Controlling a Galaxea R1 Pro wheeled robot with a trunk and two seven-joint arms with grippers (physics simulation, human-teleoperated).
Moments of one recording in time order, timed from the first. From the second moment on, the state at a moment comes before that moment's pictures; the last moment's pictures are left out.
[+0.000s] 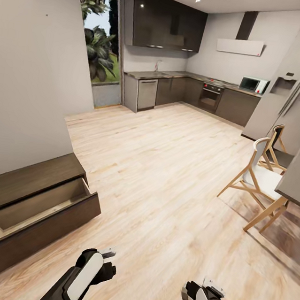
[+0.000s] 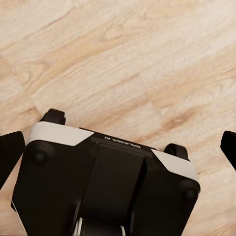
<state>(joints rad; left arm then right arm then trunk) -0.38 -0.14 -0.23 -0.99 0.81 0.76 0.77 -0.49 0.02 -0.14 -0.43 -0.34 0.26 -0.29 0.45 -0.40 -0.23</state>
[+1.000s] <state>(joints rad) -0.38 -0.15 -0.23 -0.99 0.81 0.76 0.77 -0.49 0.04 0.02 -0.43 -0.37 0.26 -0.30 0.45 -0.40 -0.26</state>
